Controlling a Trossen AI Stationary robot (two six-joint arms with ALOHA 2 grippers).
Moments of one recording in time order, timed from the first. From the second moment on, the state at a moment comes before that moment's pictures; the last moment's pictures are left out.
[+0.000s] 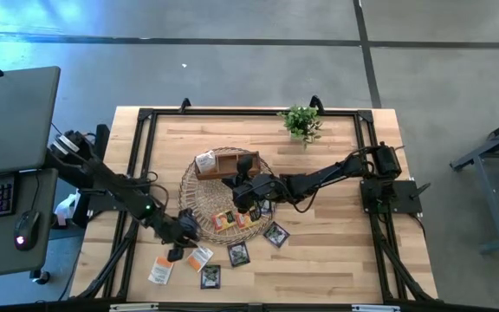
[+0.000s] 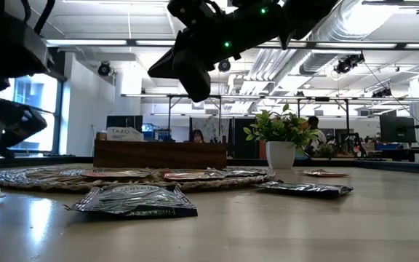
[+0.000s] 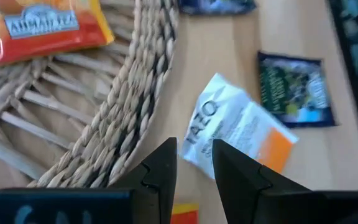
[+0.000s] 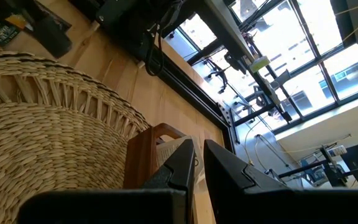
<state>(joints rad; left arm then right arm) -0.67 1.34 0.41 0.12 -0.12 -0.68 0.12 1.95 1.20 0.51 0.43 -0.74</state>
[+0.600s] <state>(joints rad) -0.67 1.41 0.41 0.17 -0.14 -0.68 0.12 1.95 1.20 0.51 0.43 -0.74</state>
